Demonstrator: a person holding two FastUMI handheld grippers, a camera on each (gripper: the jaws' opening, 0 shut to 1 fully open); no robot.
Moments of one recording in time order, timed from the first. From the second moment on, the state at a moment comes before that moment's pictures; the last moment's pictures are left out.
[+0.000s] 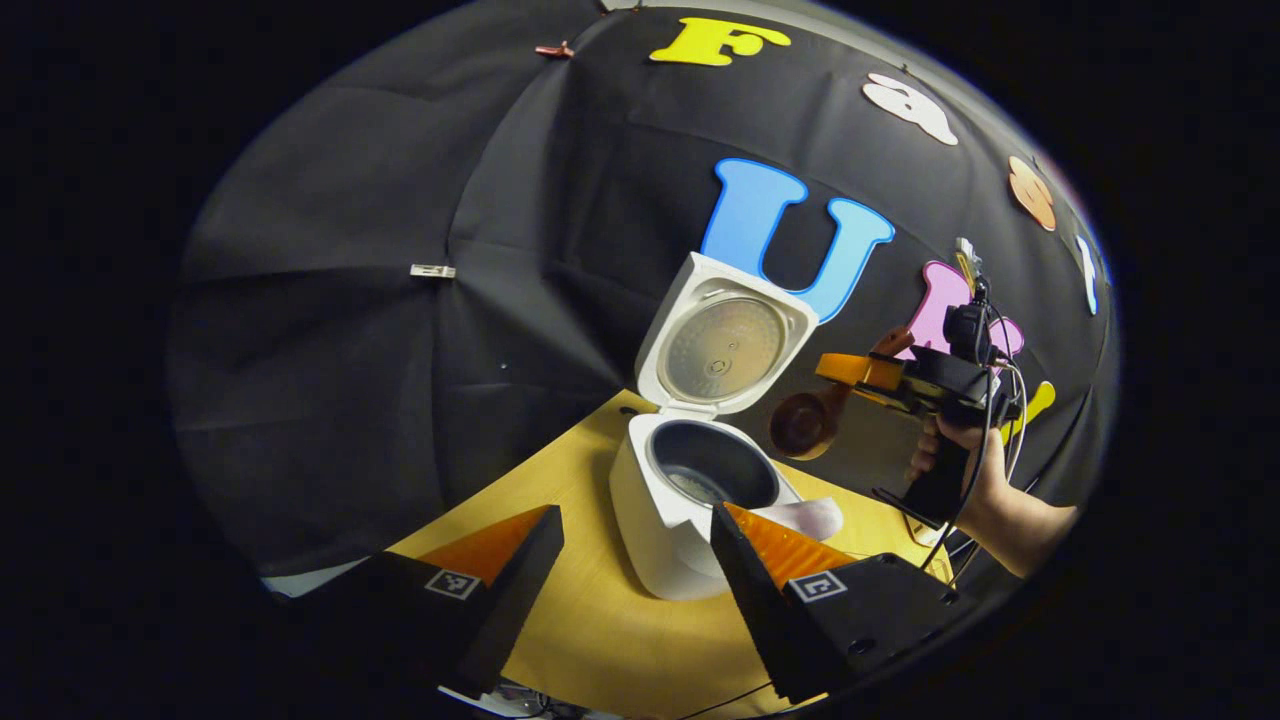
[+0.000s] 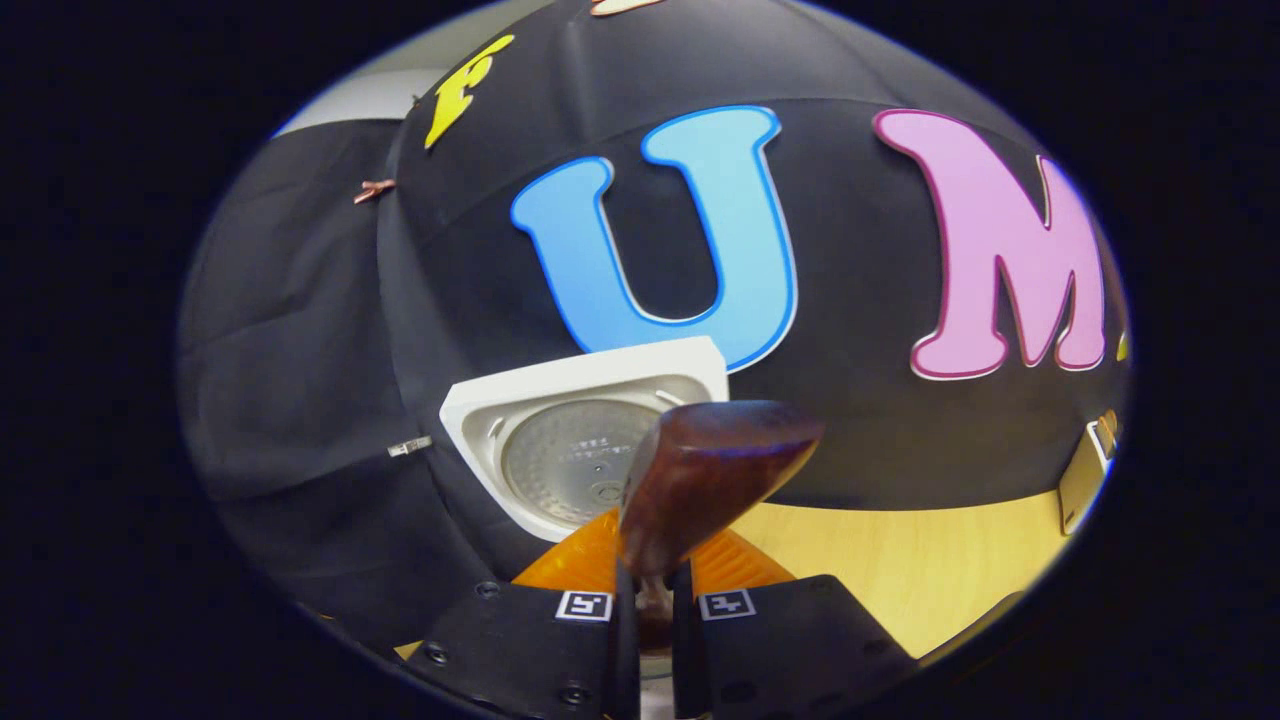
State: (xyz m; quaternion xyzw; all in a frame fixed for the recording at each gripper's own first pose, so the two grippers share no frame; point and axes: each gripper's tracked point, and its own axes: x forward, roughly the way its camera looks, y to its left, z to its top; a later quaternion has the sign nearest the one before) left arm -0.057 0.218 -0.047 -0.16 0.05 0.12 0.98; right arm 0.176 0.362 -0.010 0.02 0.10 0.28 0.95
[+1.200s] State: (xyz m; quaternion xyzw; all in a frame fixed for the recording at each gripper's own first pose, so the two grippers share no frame) left arm 0.015 0.075 -0.007 -0.09 0.06 0.05 0.99; right arm 0.162 -0.122 -0.008 0.10 0.10 -0.04 0.99
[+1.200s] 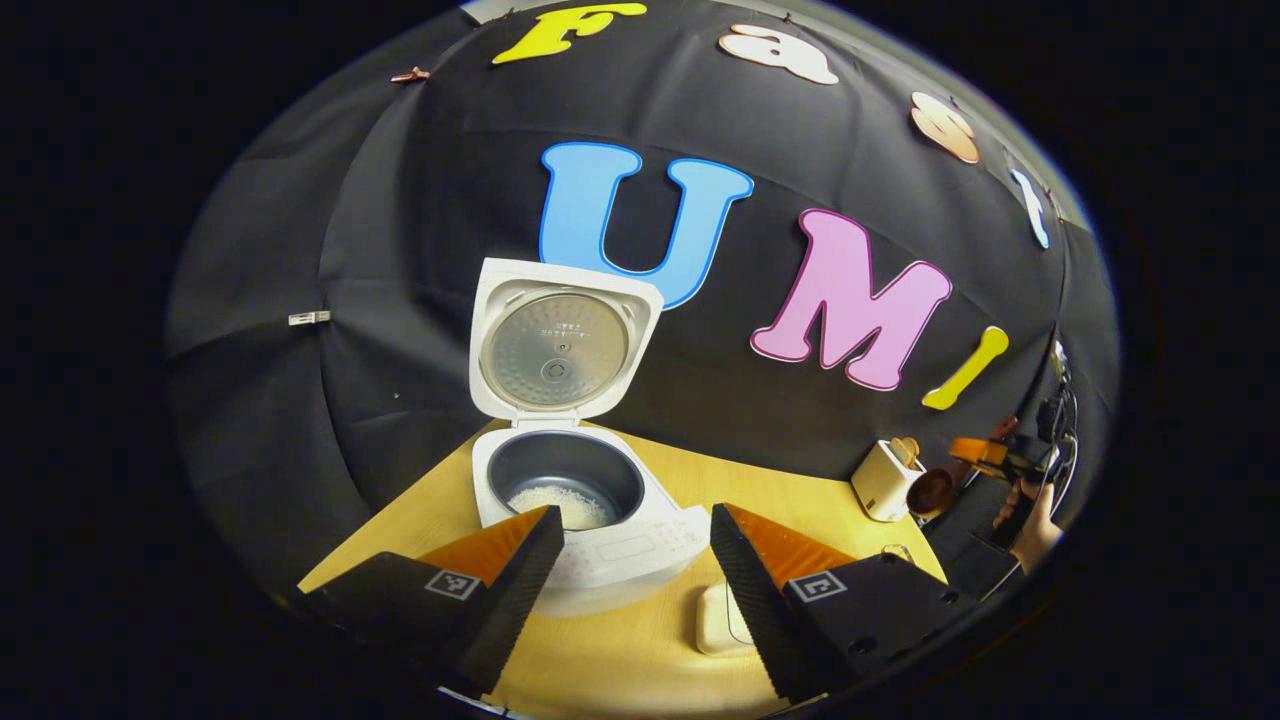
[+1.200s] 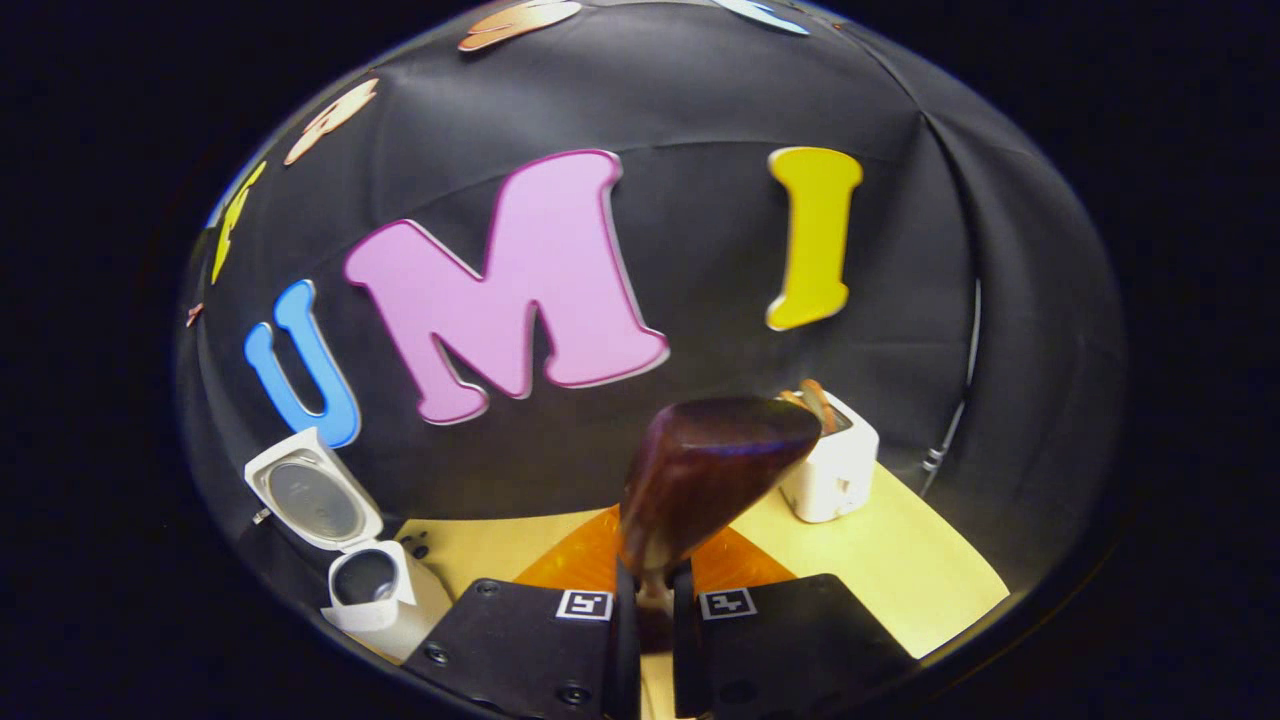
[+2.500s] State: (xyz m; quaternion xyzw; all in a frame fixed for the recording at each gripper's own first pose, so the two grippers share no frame) left arm 0.046 0.044 0.015 -0.06 0.06 0.10 0.99; right arm 0.170 -0.201 -0.187 0.11 0.21 -0.08 0.97
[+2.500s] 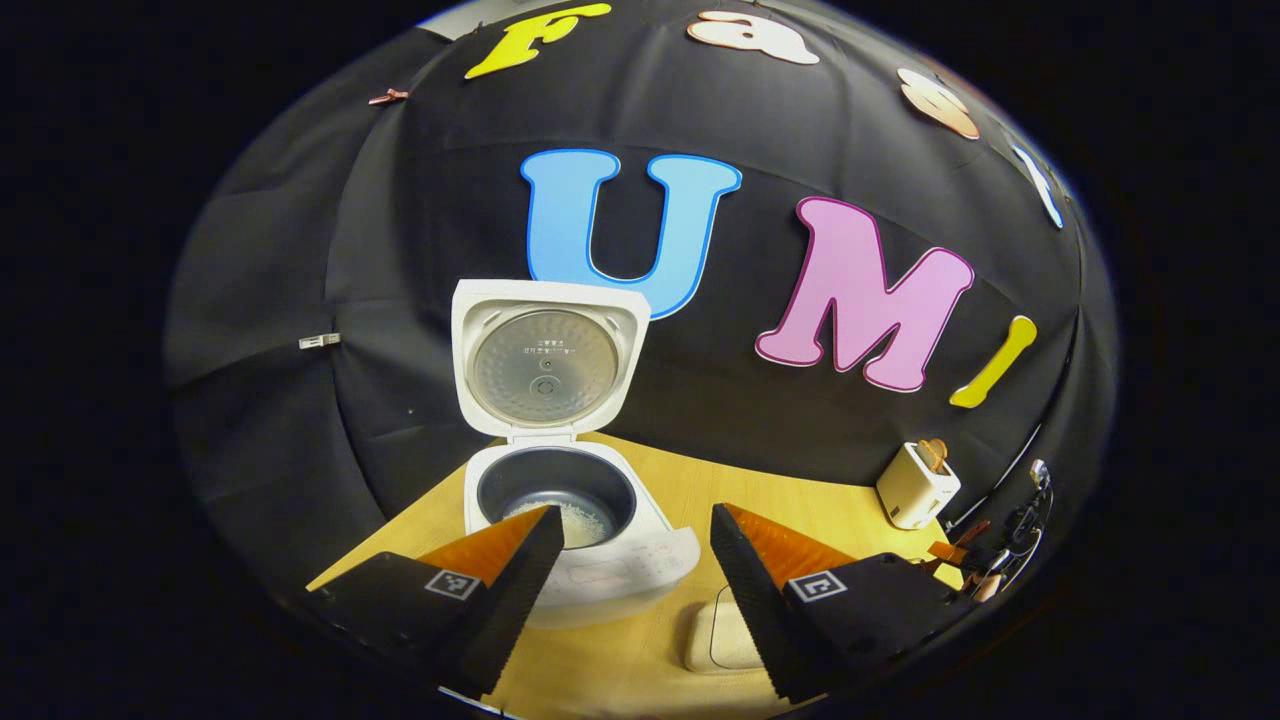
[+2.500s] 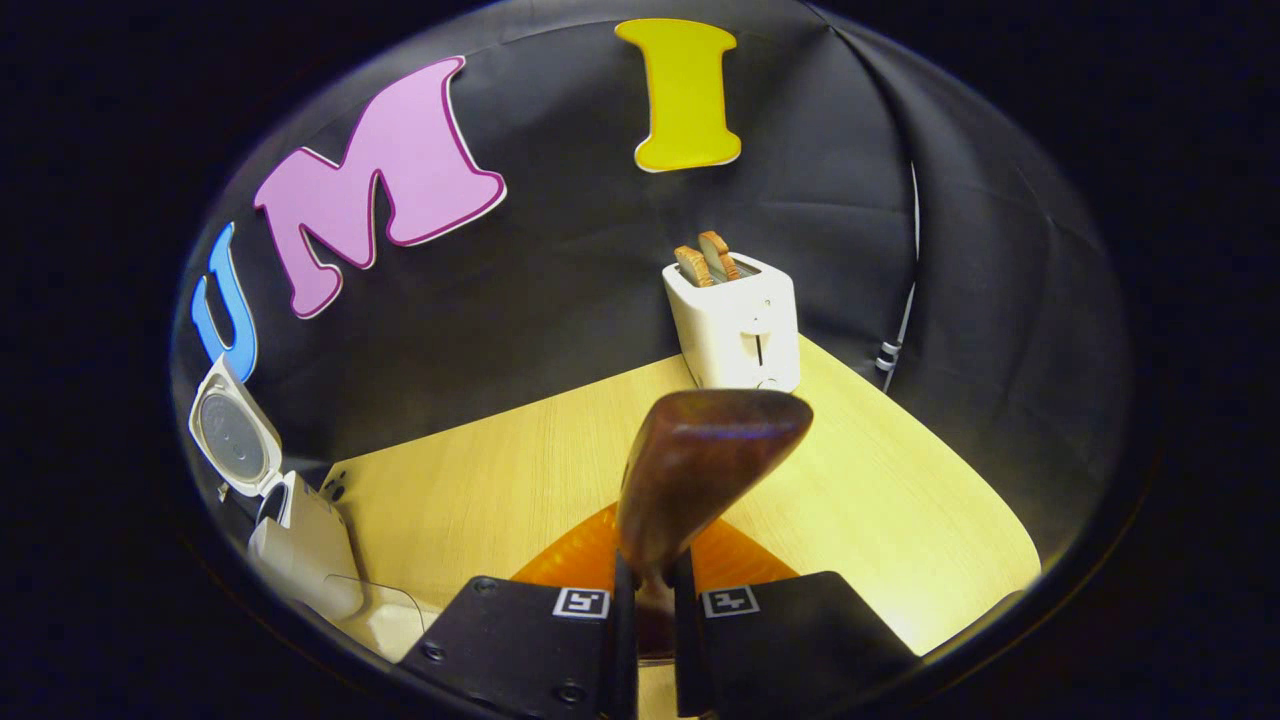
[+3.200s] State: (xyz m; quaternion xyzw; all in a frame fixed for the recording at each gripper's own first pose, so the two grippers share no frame) left arm 0.082 0.143 0.143 0.01 -0.03 0.12 0.99; right arm 0.101 -0.207 -0.148 0.10 0.21 -0.15 0.96
